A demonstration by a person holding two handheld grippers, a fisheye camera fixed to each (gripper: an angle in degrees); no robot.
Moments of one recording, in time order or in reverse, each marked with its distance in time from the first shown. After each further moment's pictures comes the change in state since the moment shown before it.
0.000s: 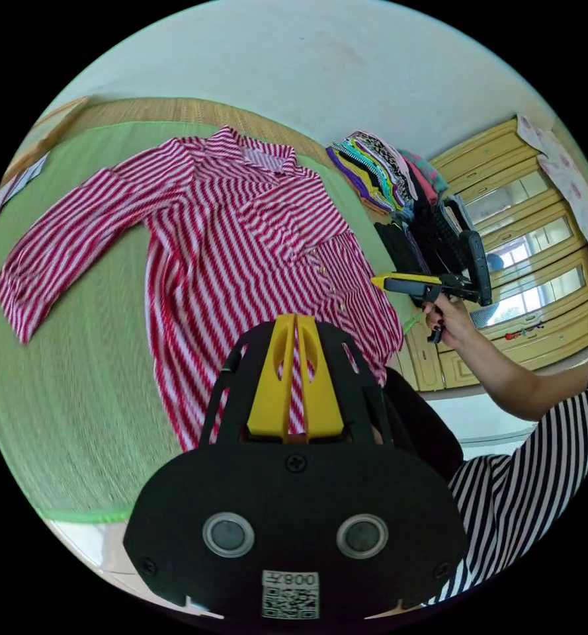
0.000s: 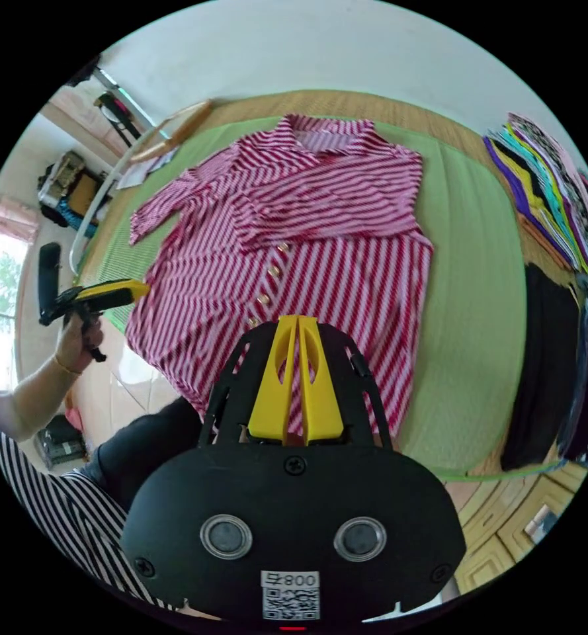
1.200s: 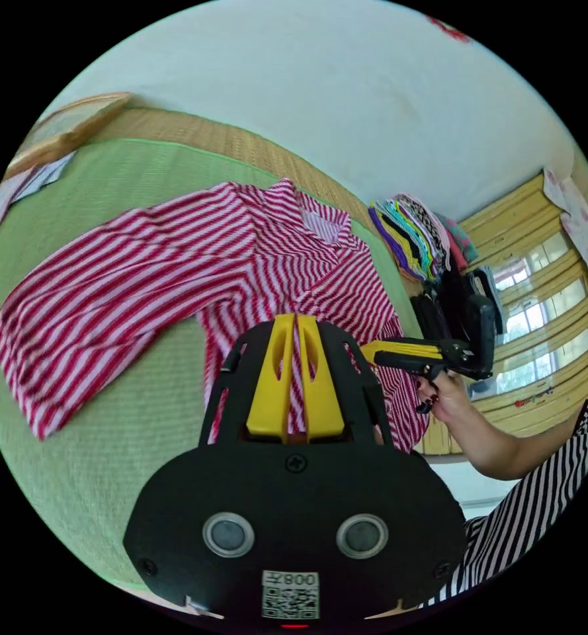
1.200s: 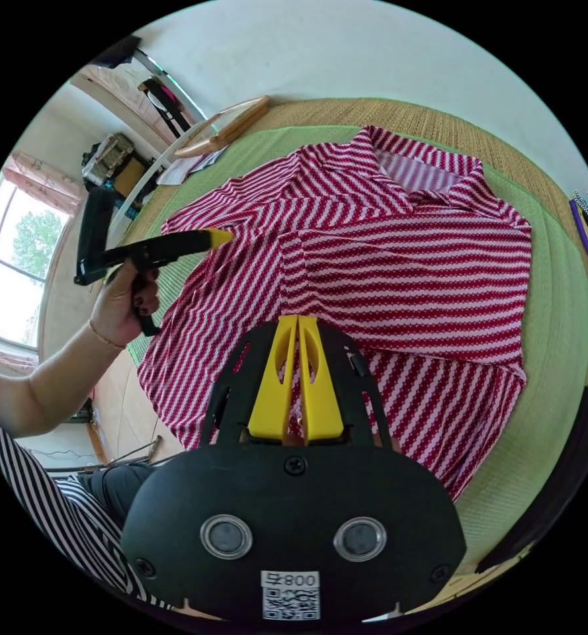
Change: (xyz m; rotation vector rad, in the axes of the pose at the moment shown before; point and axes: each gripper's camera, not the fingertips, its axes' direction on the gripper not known) left arm -0.096 -0.114 -0.106 0.202 -0.052 -0.151; right arm -0.038 -0.114 0.132 0.018 -0.139 -0.156
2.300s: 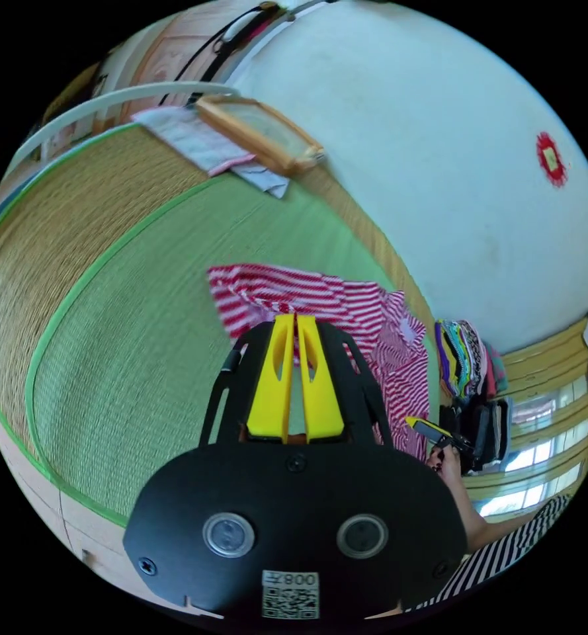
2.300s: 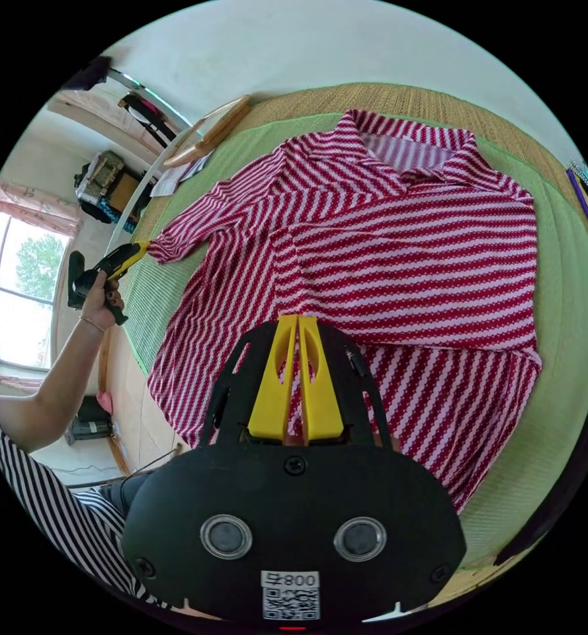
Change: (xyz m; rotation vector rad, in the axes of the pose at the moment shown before) left arm -0.095 -0.006 -0.085 0.293 -0.176 -0.431; right arm 0.059 0.010 0.051 0.002 -0.063 0.093
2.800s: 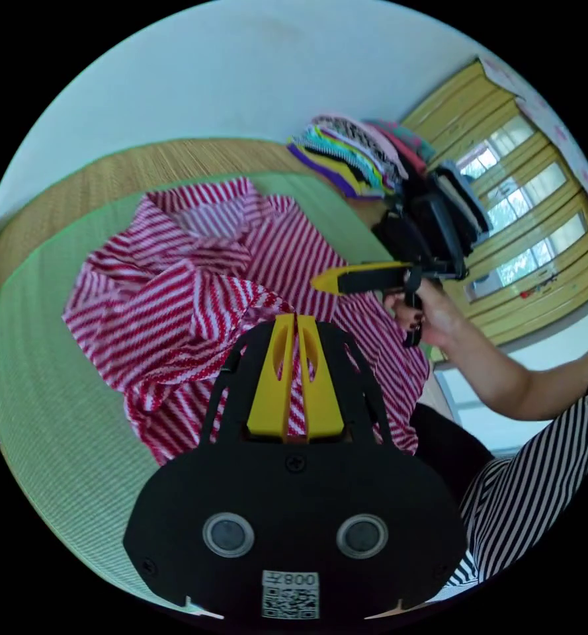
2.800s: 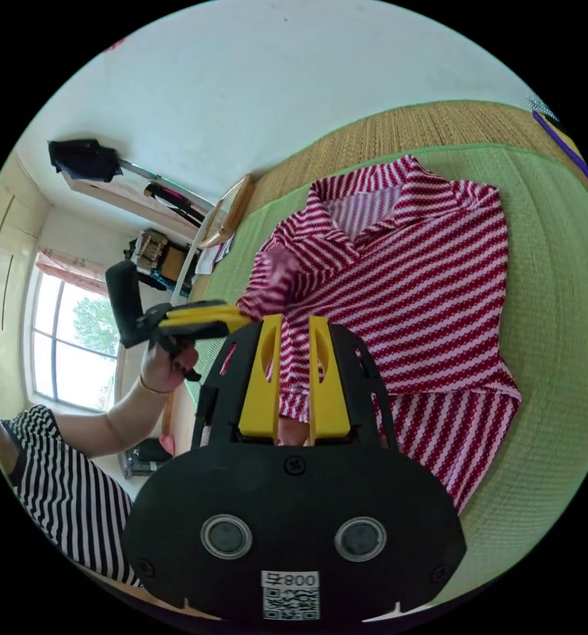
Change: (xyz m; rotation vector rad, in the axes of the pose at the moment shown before) left arm 0.284 0.082 0.204 -0.556 0.201 0.889; right arm 0.110 -0.011 -0.046 0.183 -0.302 0.122
